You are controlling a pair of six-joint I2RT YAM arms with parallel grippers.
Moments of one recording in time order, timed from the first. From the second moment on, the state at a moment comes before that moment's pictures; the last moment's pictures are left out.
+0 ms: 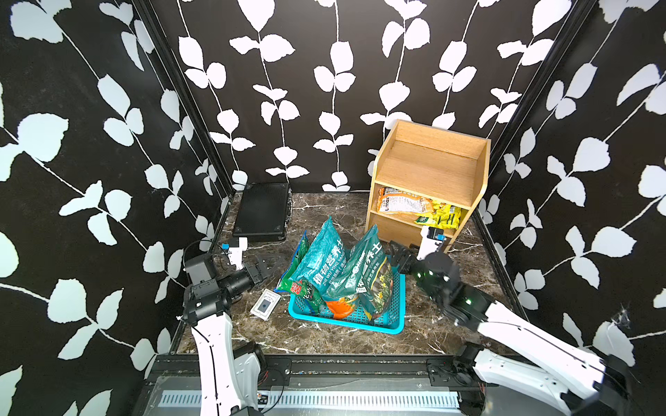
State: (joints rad) left arm 0.41 0.75 0.70 -0.65 1.21 -0.43; right arm 0.73 0.99 0.71 -0.09 0.36 0.70
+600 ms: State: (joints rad) left arm 0.41 0.75 0.70 -0.65 1.21 -0.43; right arm 0.54 1.17 0.73 0.12 0.35 1.02
